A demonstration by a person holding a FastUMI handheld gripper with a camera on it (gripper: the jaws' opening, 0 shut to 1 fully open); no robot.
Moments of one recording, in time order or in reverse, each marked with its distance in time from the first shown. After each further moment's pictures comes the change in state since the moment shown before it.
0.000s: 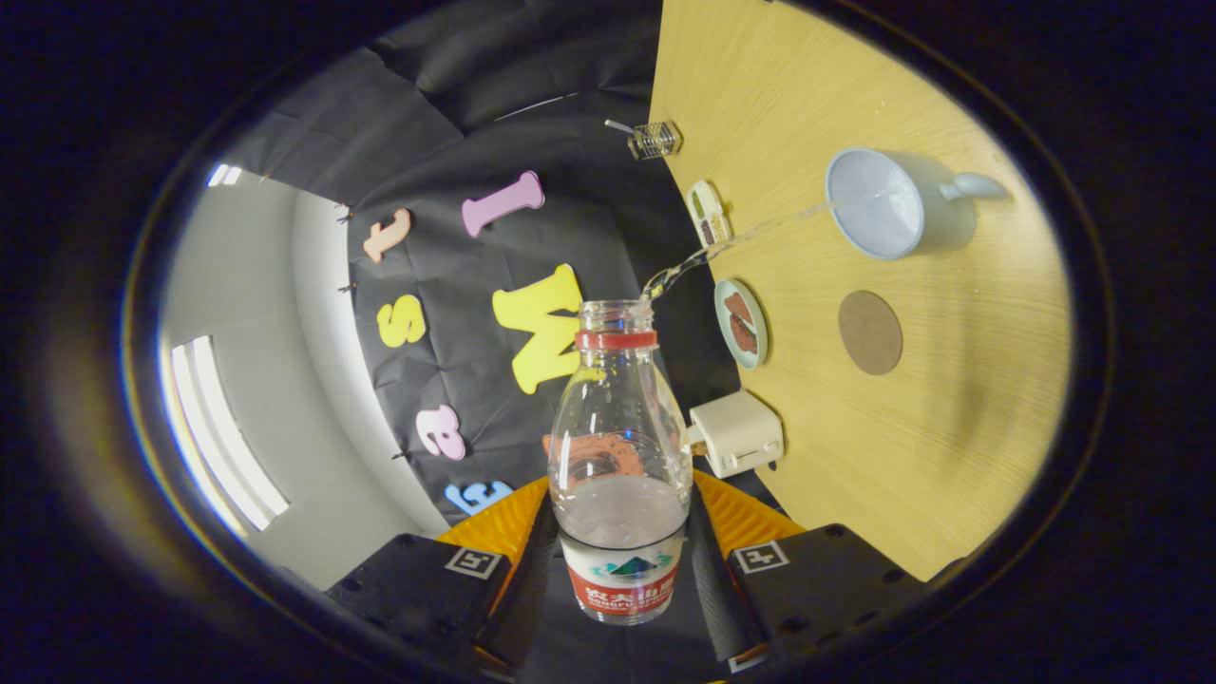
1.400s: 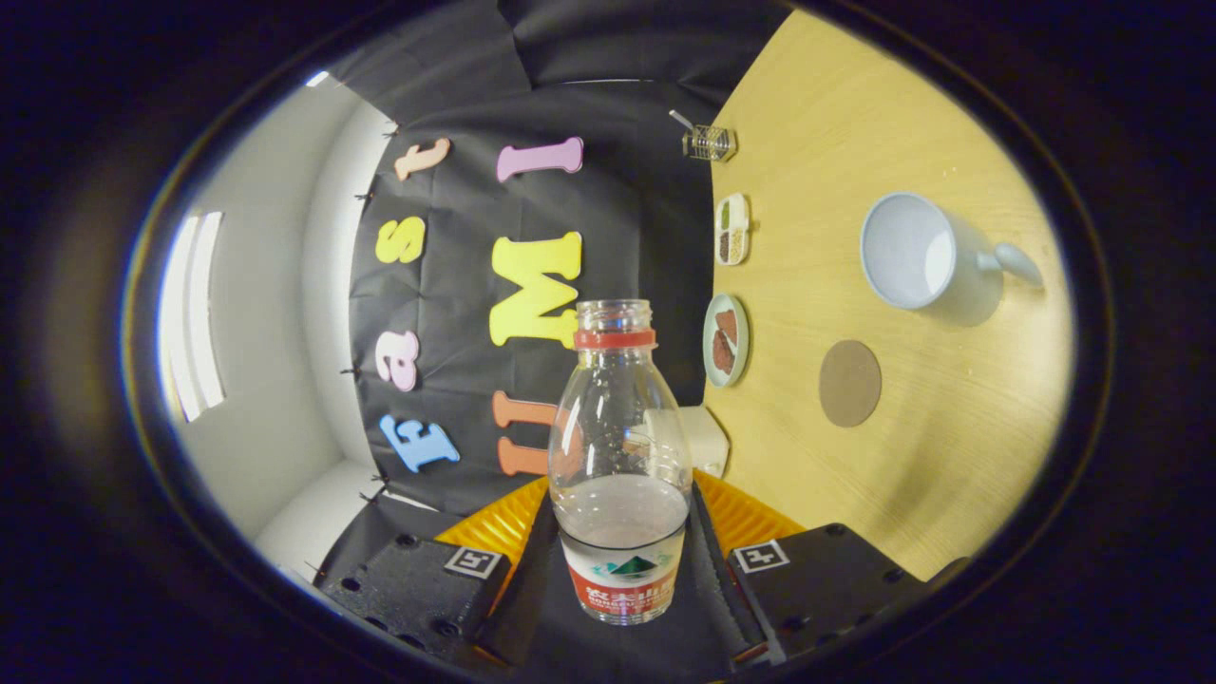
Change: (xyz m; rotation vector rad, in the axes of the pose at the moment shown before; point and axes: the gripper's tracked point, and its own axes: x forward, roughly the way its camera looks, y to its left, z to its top) arm 0.003 -0.025 -0.014 -0.288 0.031 -0.076
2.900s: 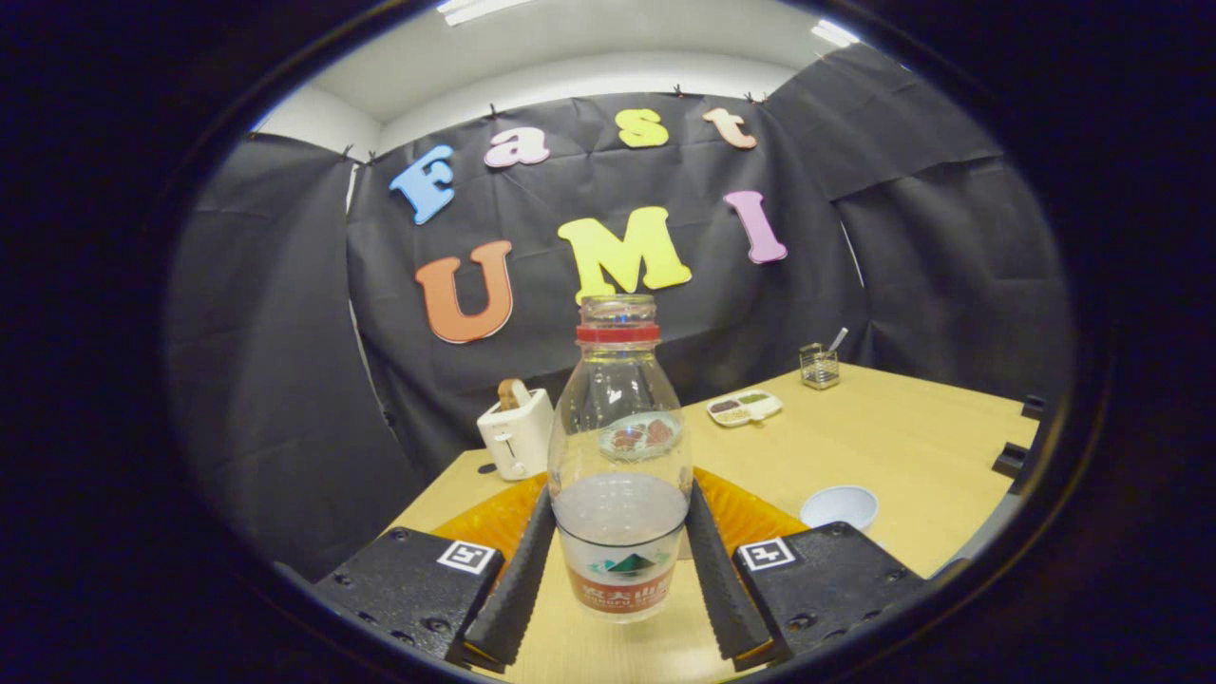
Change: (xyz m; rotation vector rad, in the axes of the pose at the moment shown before) arm -0.008 -0.033 -0.026 -1.238 -0.054 -0.239
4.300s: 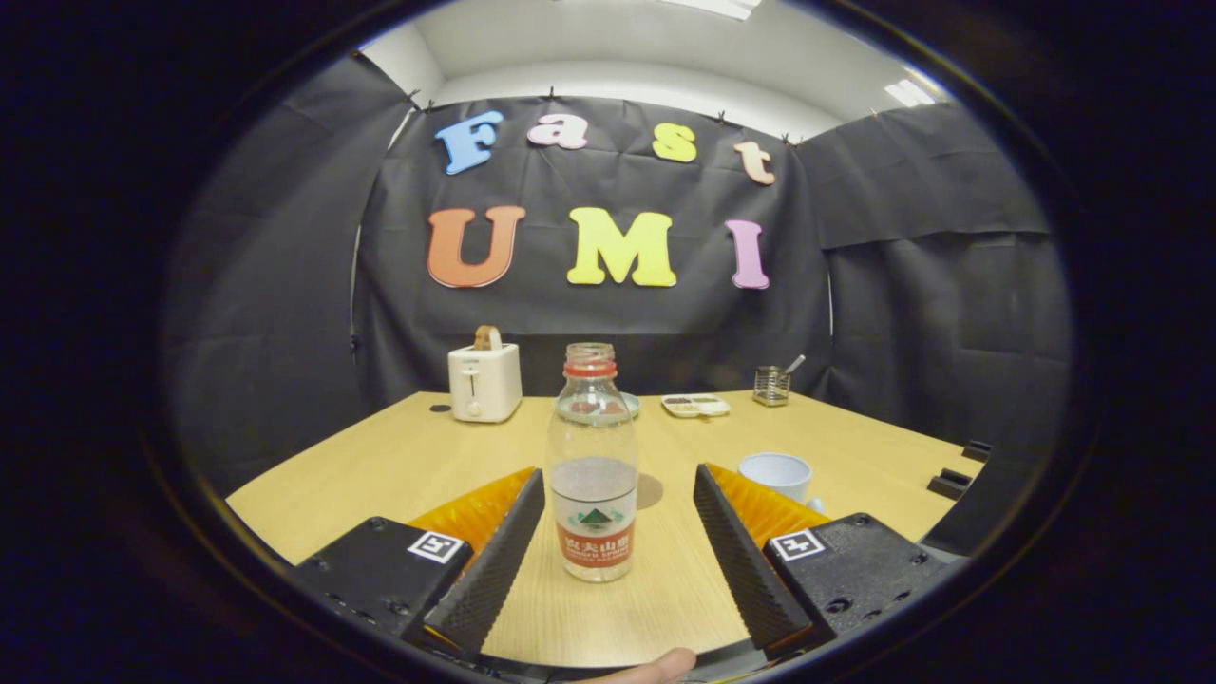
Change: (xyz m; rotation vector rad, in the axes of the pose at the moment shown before) arm -0.050 -0.038 -0.087 -0.324 -0.057 -0.156
